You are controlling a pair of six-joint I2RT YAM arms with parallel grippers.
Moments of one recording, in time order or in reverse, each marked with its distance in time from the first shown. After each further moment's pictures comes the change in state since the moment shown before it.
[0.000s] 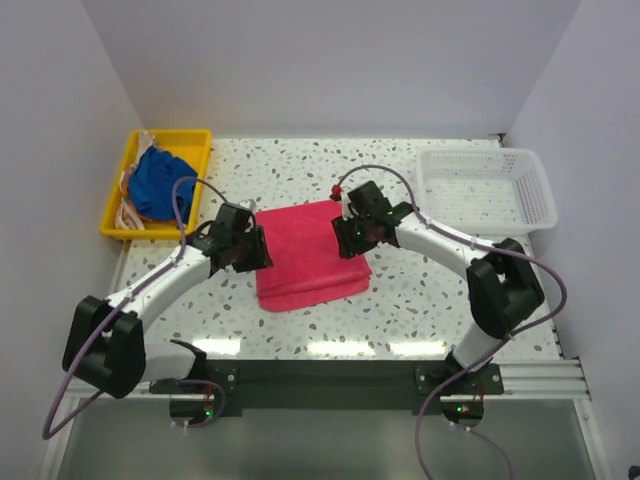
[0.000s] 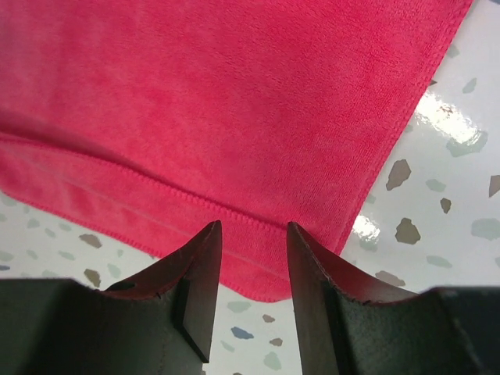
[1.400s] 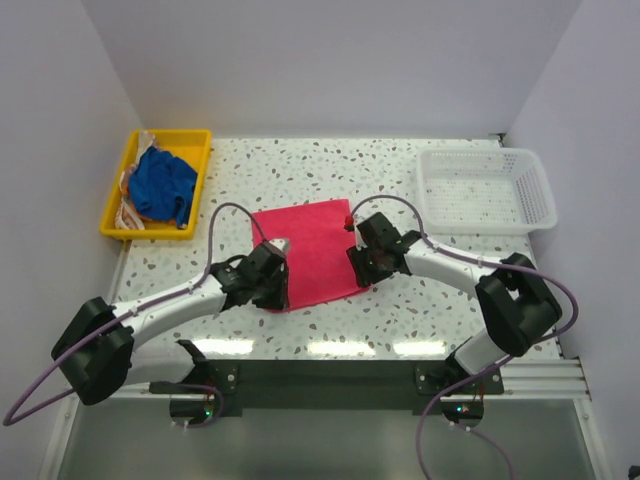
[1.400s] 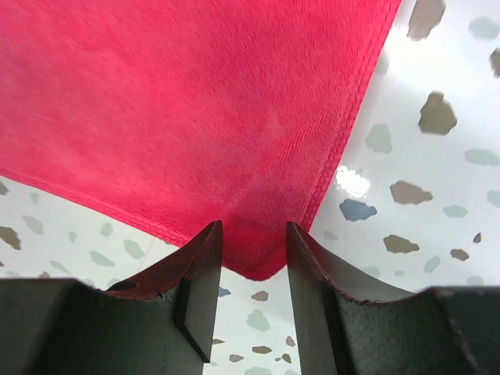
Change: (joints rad) left arm -0.365 -0.012 -0.150 0.044 -0.069 -0.054; right arm 0.039 -0.095 -0.257 0.049 0.092 0.041
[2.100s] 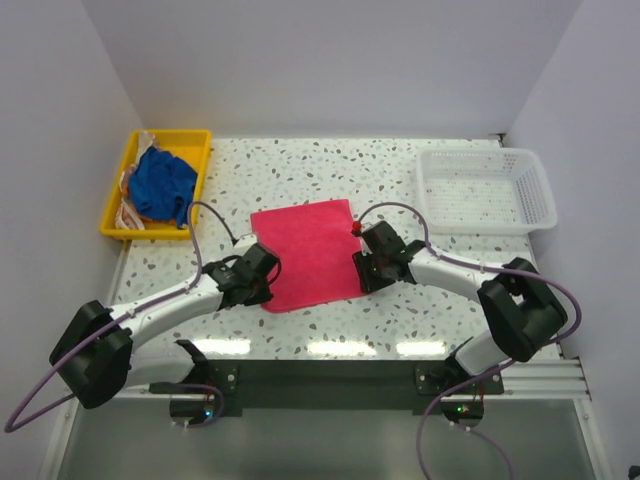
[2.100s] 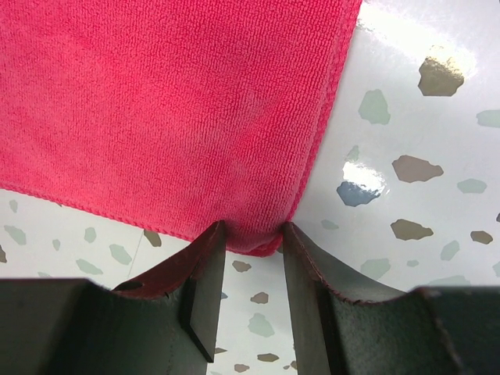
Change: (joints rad) left arm 0.047 -0.053 -0.008 -0.105 -0.300 -0.267; right arm 0.000 -0.037 -0.124 0.079 0.030 0.081
